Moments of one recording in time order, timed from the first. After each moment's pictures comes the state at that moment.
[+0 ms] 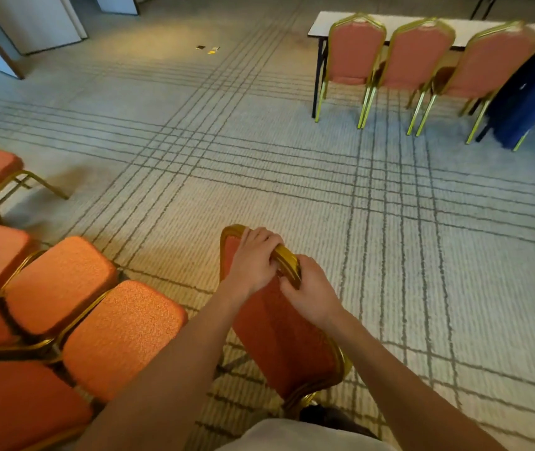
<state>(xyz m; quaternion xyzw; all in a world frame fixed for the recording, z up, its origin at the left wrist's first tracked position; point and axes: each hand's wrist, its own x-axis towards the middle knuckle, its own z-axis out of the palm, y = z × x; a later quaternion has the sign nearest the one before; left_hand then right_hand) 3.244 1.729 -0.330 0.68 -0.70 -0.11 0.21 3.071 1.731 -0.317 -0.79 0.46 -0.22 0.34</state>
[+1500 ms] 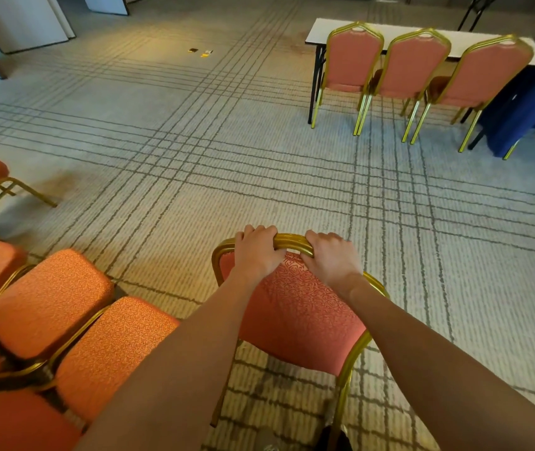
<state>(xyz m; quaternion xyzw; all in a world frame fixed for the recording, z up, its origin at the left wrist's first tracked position) 3.298 1.662 -0.311 0.76 -0.62 -0.12 0.14 3.120 1.627 -0.295 -0.88 0.47 -0.07 0.02</state>
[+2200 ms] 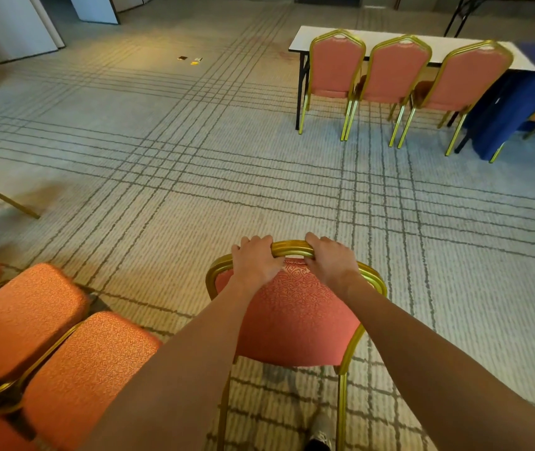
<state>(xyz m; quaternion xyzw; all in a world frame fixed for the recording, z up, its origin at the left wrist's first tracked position) 3.217 1.605 -0.309 0.79 -0.59 -0.16 0.09 3.043 1.557 -0.298 -0.86 0.50 -0.02 0.09</state>
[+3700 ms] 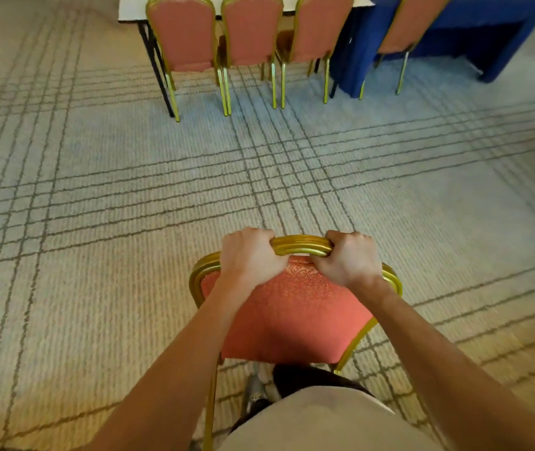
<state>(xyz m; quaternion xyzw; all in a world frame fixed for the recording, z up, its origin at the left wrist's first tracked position) 3.188 1.388 -0.288 0.58 -0.80 -0.13 0.12 2.997 1.435 -0.272 -0.65 0.76 -0.06 0.07</state>
